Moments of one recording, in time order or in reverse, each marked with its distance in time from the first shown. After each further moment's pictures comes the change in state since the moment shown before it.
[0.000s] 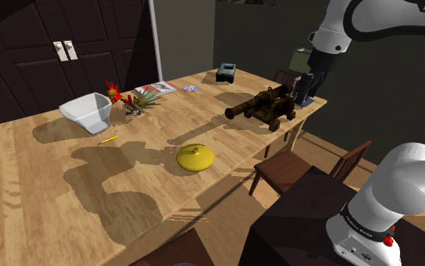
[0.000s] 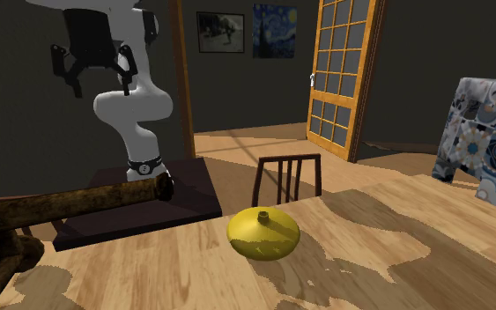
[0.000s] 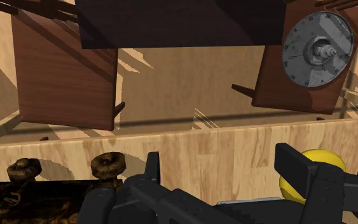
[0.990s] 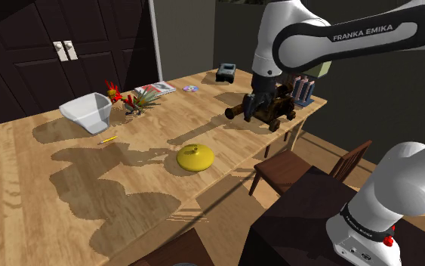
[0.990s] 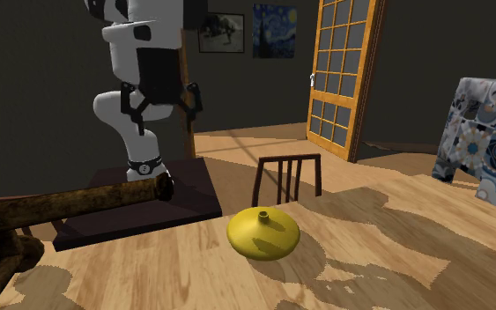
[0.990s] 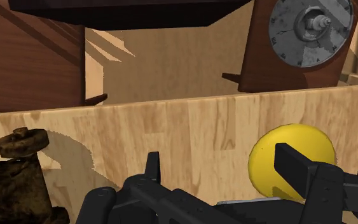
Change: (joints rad) arm 0.054 0.380 0.235 0.109 0.056 0.245 0.269
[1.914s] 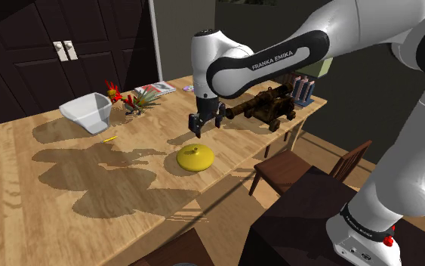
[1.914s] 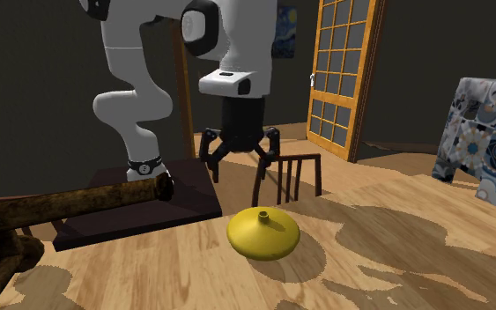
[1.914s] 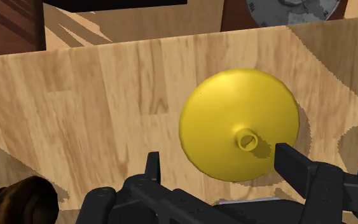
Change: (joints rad) arm 0.049 0.546 0.168 0.385 -0.178 0.086 0.332
